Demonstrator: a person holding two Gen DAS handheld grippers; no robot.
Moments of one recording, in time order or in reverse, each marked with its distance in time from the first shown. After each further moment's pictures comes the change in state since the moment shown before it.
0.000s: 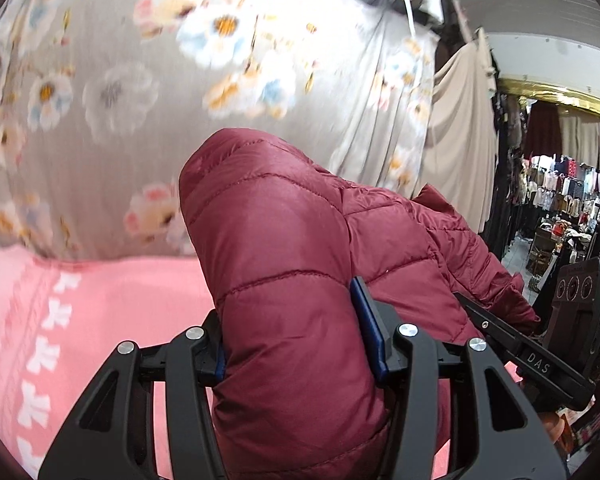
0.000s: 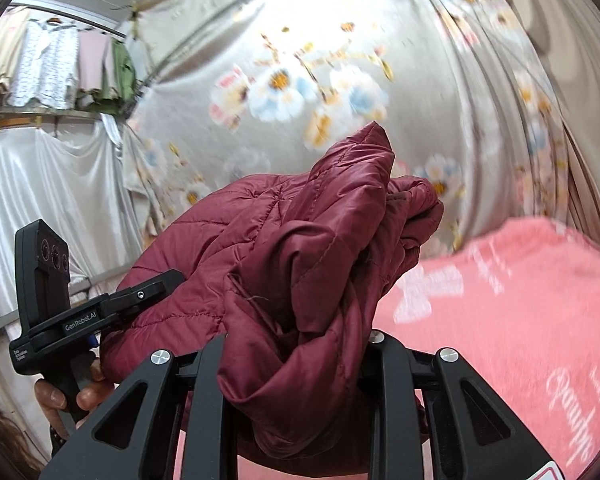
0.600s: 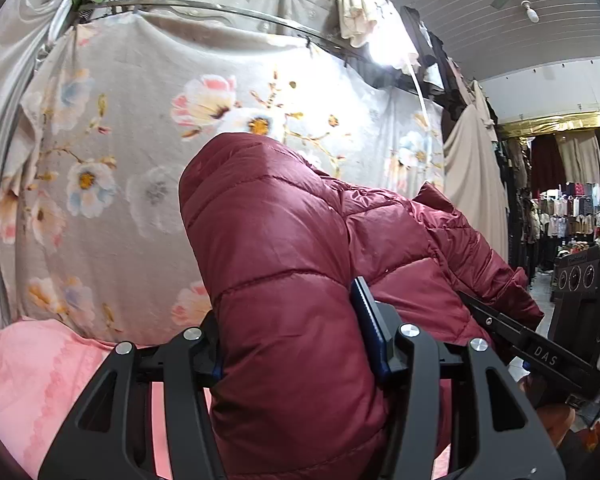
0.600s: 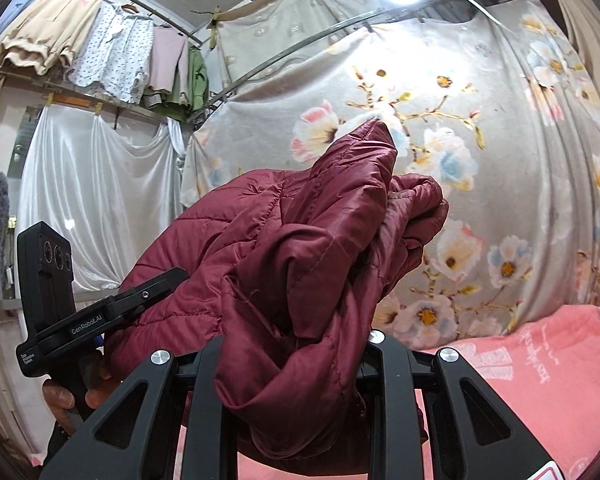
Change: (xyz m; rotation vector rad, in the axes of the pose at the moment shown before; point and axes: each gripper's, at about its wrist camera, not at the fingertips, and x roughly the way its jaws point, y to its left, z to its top) left arm -0.068 0.073 0.047 0.061 -0.270 0.079; right arm 0.049 0.099 0.042 -0.178 -0.126 0.162
